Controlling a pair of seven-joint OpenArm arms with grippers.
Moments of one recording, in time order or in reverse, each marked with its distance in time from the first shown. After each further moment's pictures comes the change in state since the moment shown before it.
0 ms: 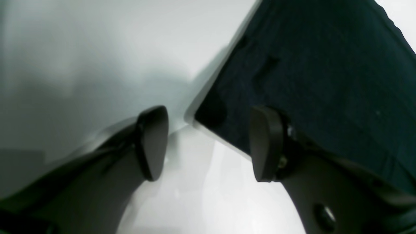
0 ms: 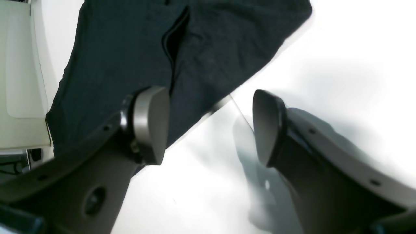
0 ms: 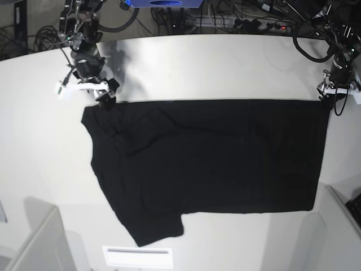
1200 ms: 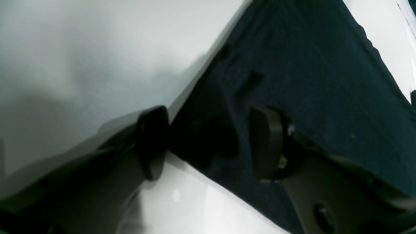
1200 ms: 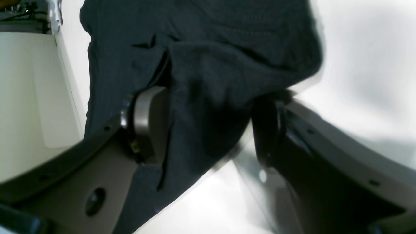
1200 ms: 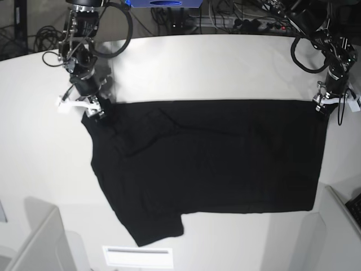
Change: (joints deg) left arm -6.7 -0.7 0.1 -11.6 -1.3 -0.7 -2.4; right arm 12.4 2.4 4.4 -21.5 10.3 3.7 2.2
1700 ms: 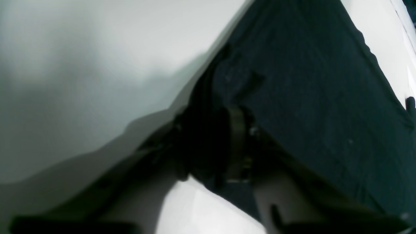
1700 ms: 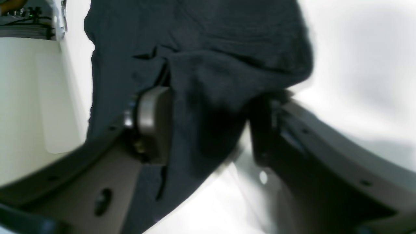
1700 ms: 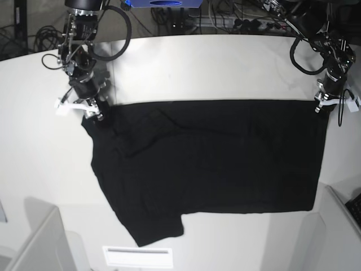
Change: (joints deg) left arm -1.6 -0.2 0.0 -3.5 -0.6 0.0 -0.6; right arm 1.4 0.2 0.2 -1.9 -0.2 0.3 1.0
